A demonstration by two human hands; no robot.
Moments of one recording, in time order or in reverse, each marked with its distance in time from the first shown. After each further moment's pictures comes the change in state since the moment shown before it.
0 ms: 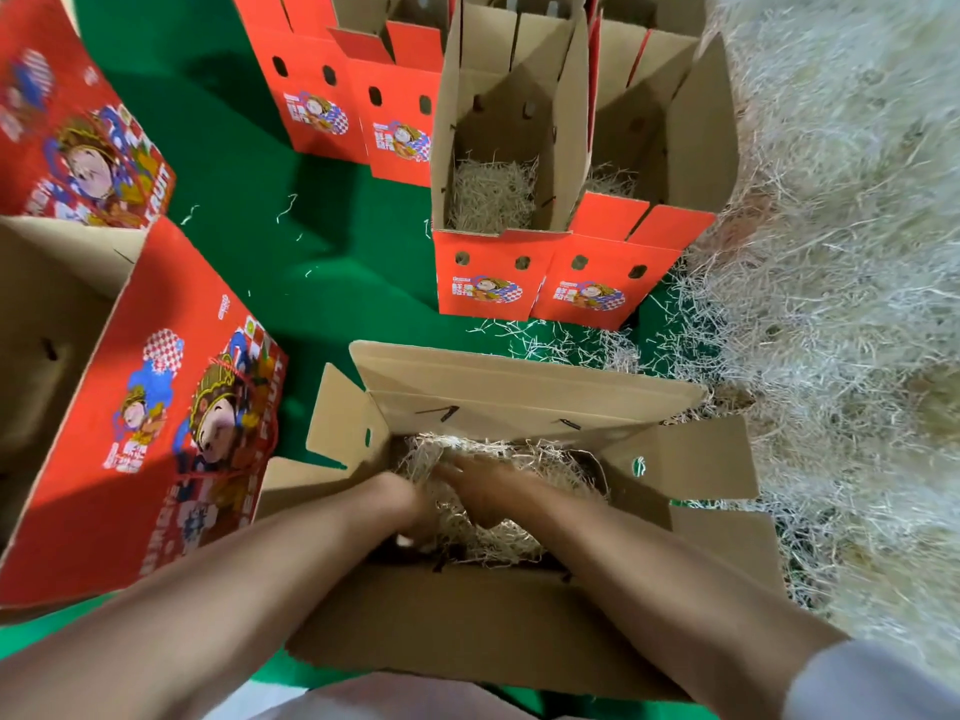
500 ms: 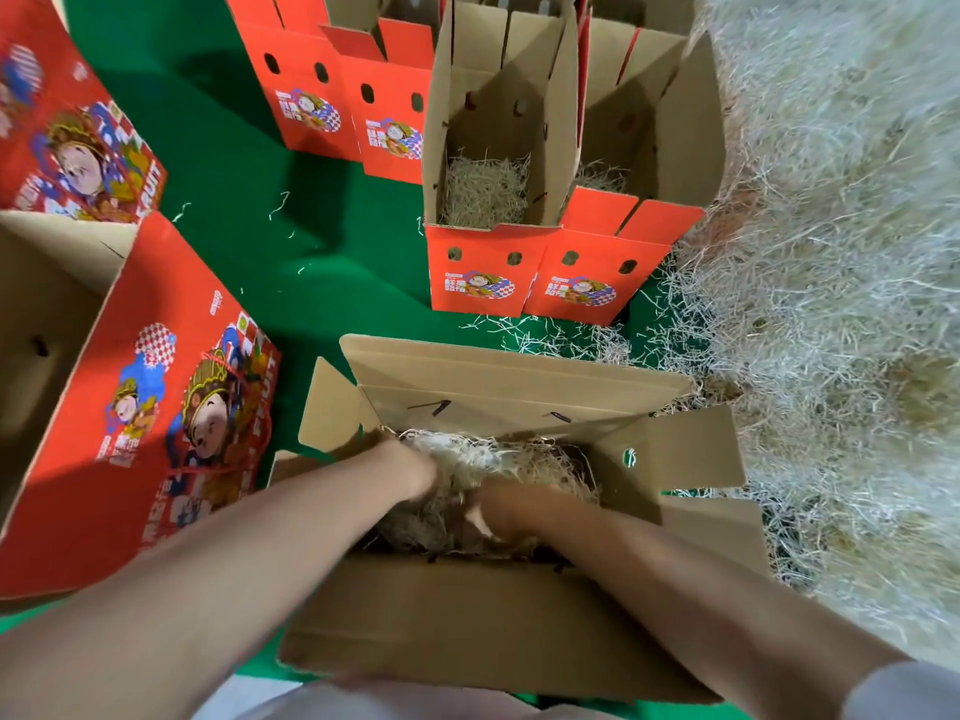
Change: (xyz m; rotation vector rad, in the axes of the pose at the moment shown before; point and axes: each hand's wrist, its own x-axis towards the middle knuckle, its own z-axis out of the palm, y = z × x) left_hand 0.002 -0.012 -0.022 0.077 0.126 -0.136; right_hand -0.048 0.000 0.003 0.085 -0.147 0.024
